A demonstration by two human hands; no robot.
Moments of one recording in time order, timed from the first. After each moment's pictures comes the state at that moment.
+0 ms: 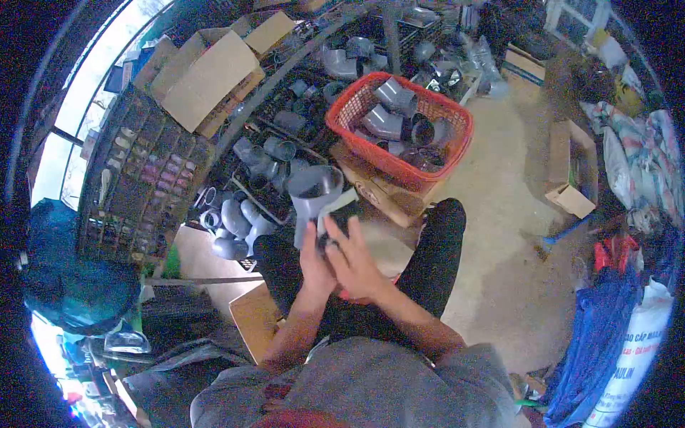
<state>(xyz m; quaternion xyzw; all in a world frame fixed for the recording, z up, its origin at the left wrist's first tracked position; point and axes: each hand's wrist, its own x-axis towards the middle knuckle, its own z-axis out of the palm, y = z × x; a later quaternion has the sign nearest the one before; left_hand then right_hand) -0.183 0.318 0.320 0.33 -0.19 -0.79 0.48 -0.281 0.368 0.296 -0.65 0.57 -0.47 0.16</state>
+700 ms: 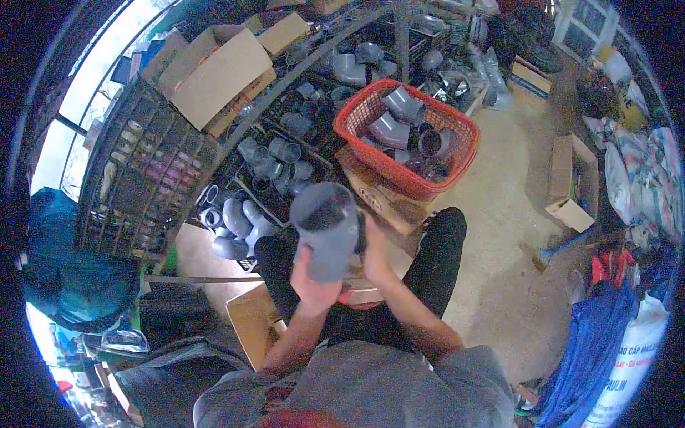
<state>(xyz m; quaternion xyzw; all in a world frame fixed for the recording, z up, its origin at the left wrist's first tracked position) -0.178 0.334 0.352 0.21 -0.26 -0.77 0.54 -0.304 0.326 0.277 -0.26 0.45 -0.68 0.52</state>
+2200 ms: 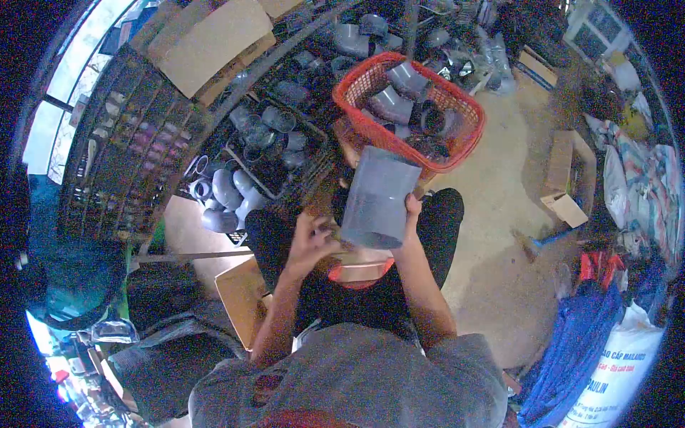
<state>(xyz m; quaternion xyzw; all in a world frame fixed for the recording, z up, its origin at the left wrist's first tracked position) -0.117 0.303 0.254 0.37 -0.51 -0.69 0.35 -0.350 0.320 0.291 -0.15 0.14 -0.70 0.68</state>
